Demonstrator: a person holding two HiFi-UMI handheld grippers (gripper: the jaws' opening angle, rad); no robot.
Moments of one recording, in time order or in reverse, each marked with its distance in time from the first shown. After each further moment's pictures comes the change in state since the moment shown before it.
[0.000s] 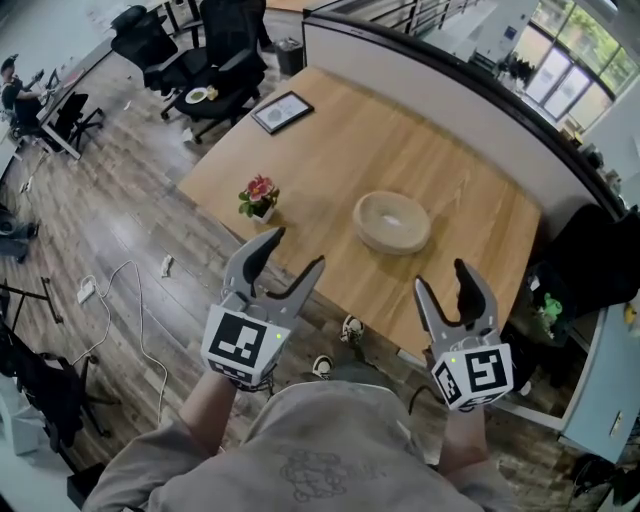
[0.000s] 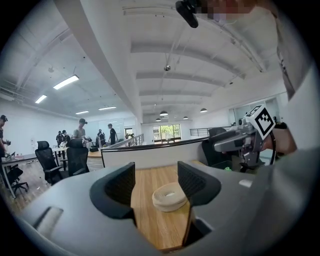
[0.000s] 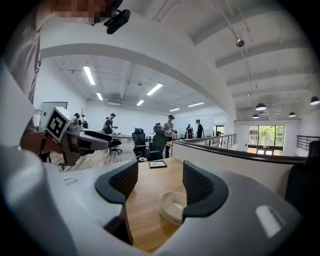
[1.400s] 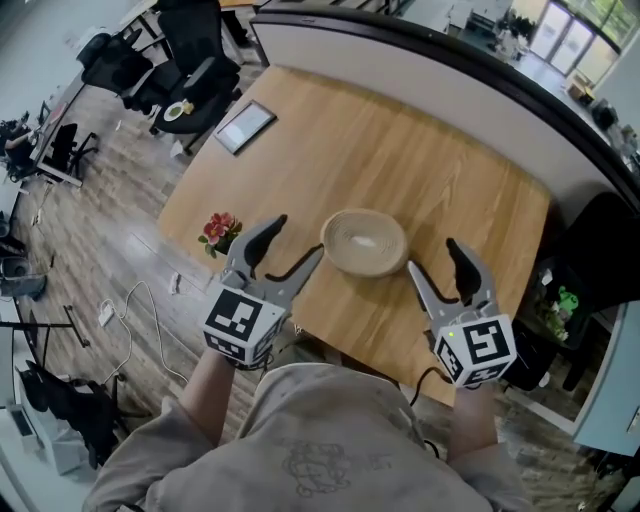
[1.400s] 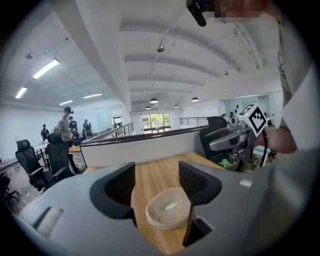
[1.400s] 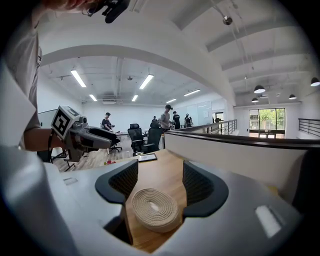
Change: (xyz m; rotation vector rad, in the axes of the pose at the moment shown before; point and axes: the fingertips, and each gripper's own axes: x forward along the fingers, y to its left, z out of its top) left arm 0.193 -0.010 -0.006 0.029 0.153 -0.140; right arm 0.087 -0.154 -0.045 0.108 0.101 0.031
